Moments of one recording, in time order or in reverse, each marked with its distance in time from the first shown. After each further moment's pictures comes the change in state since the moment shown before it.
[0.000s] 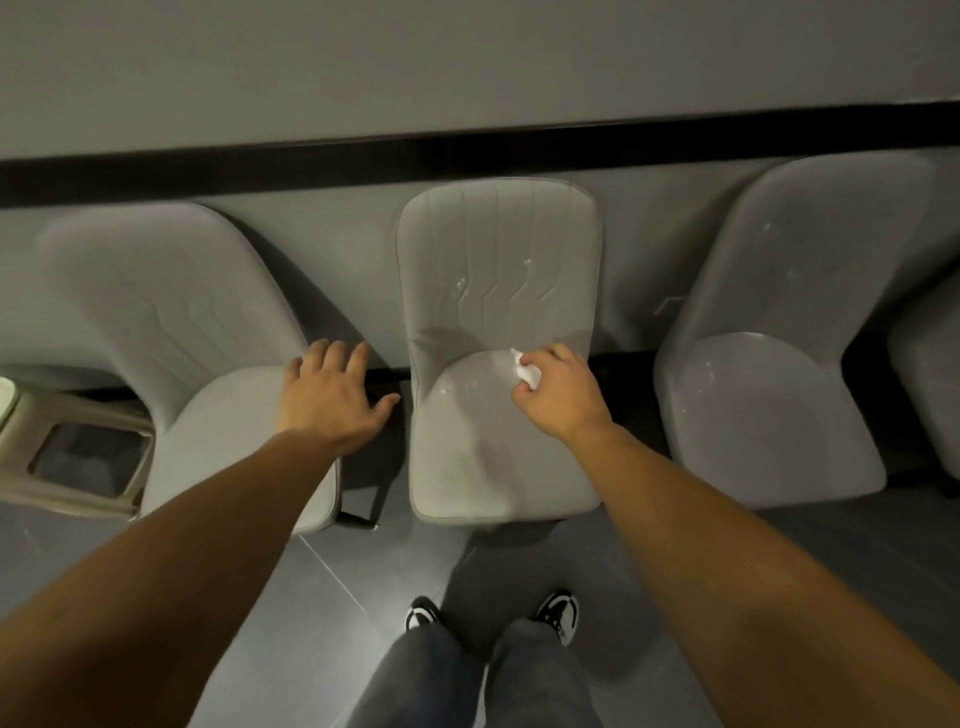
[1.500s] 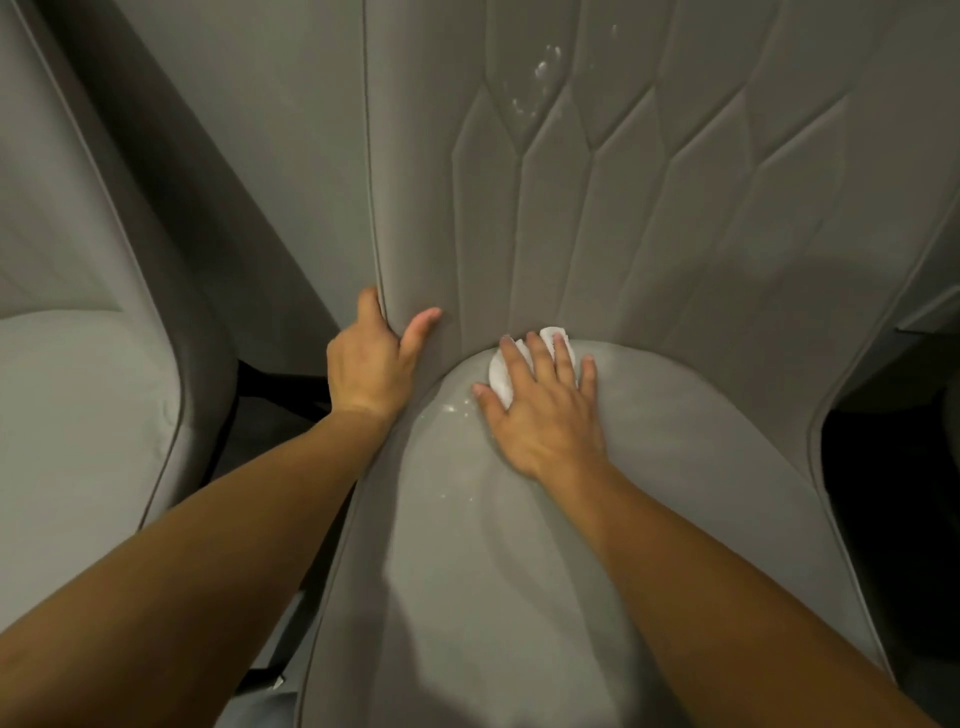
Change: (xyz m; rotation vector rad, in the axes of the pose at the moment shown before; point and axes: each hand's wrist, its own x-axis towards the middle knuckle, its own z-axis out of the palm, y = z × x) left_hand 0.254 0.049 0.446 -0.790 0.483 -0.348; right_hand 0.289 0.187 0.426 -0.358 0.160 -0.216
